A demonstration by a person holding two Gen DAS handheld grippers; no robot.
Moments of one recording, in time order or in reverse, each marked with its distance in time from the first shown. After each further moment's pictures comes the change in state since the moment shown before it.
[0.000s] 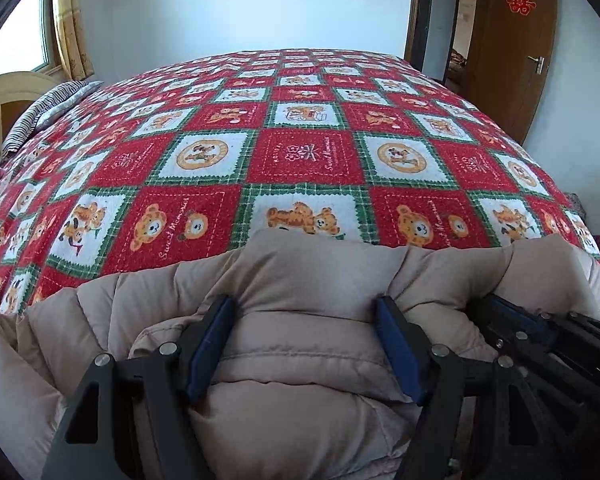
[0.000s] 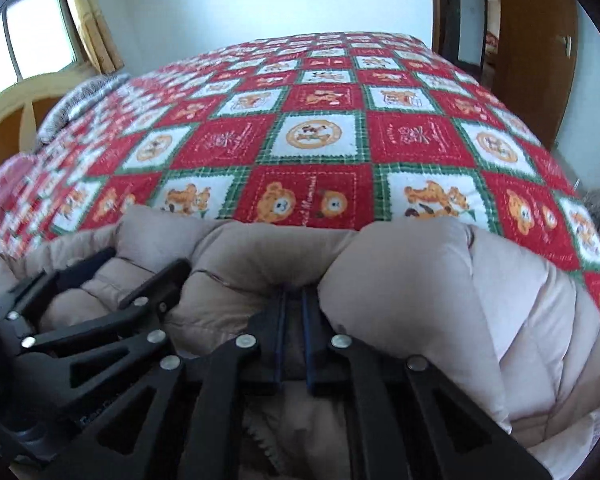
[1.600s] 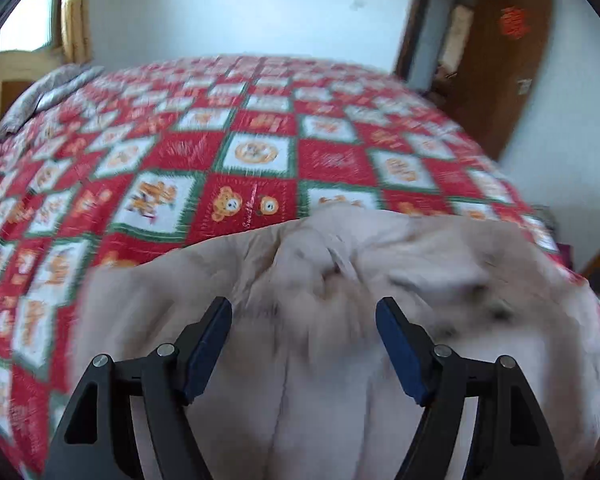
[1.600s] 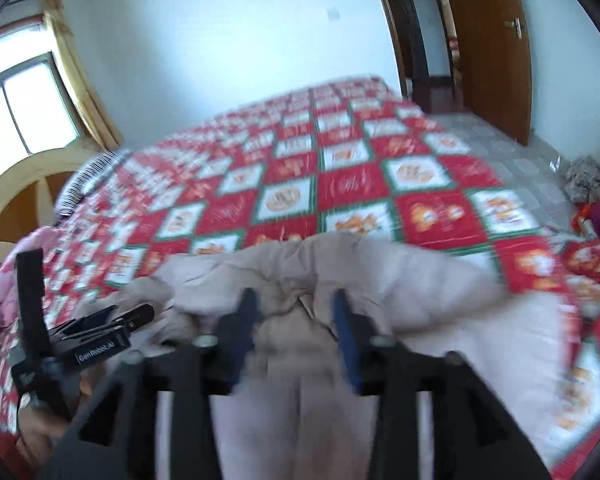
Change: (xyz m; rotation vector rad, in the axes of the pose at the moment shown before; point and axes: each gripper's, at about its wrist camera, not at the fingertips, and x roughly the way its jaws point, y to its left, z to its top) left arm -0.096 0.074 -0.029 -0.016 -0.032 -0.126; right arm -0.174 -0.044 -0.045 0.162 -0.241 0.064
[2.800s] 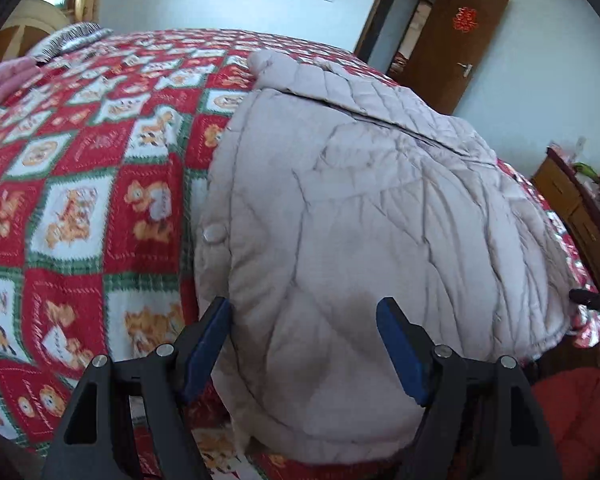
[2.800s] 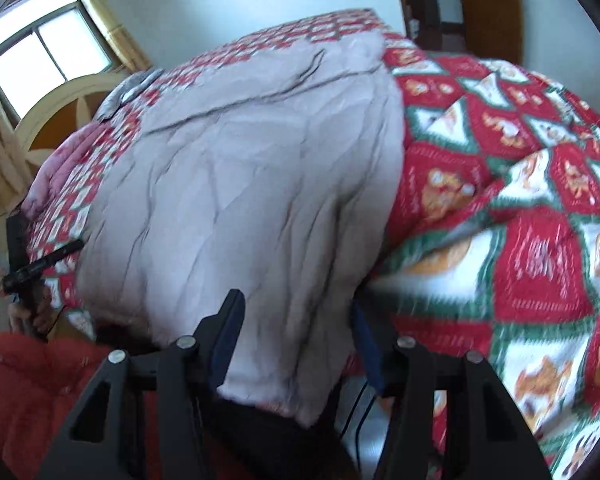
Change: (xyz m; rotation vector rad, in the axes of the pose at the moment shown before) left arm -0.230 0.099 -0.298 -0.023 0.082 -0.198; right arm -0.227 -0.037 -0.269 -0.023 0.322 0.074
